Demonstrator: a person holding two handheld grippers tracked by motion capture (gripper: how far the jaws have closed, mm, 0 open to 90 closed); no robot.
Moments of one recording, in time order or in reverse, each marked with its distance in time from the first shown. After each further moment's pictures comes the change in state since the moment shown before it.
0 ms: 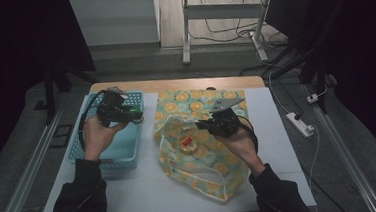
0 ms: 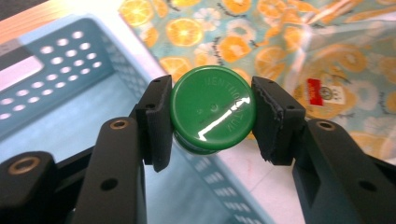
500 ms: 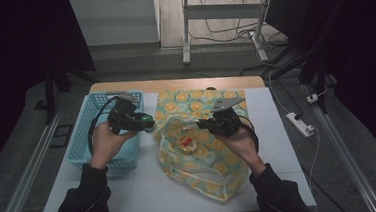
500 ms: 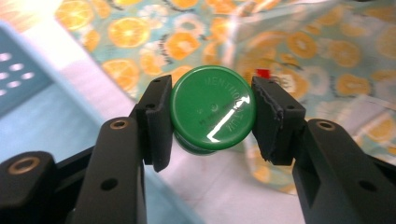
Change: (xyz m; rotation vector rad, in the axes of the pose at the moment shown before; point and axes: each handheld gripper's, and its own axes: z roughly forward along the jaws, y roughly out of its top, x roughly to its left) left arm -0.039 0.002 0.008 0.018 -0.103 0.084; right arm 0.000 0.001 -0.002 -0.007 -0.003 0.000
